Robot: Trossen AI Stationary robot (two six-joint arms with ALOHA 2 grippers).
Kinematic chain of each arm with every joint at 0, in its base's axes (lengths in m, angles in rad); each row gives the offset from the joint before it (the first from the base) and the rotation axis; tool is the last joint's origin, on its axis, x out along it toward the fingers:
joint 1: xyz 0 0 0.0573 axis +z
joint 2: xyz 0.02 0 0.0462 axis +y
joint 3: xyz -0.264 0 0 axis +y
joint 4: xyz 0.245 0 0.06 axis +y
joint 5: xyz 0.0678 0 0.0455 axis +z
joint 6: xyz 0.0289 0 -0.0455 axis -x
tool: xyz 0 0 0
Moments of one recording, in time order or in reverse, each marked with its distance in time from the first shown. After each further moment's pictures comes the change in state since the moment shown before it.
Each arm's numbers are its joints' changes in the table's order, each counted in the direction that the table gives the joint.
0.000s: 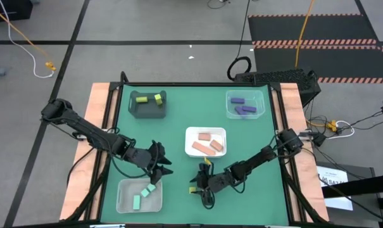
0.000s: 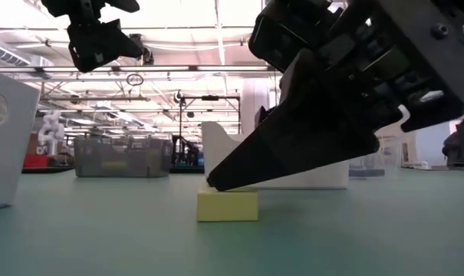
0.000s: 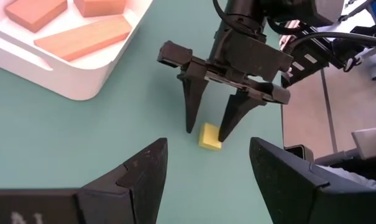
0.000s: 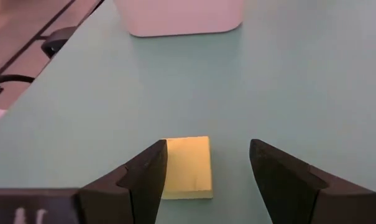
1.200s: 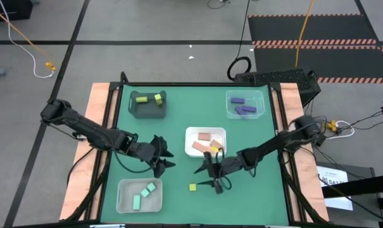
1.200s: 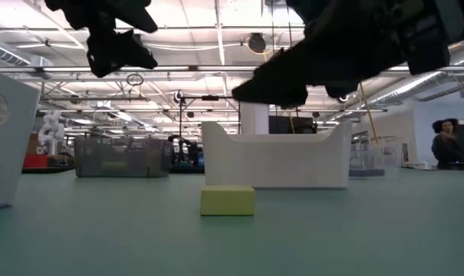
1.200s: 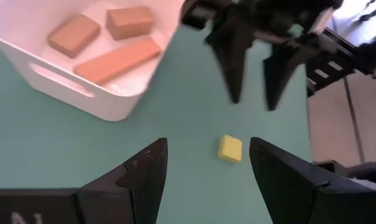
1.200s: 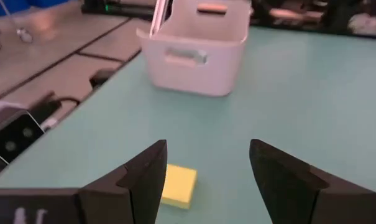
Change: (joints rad) left arm 0.088 0.000 0.000 0.014 -0.001 -0.090; right arm -0.101 -0.274 0.239 -0.182 0.170 0.255
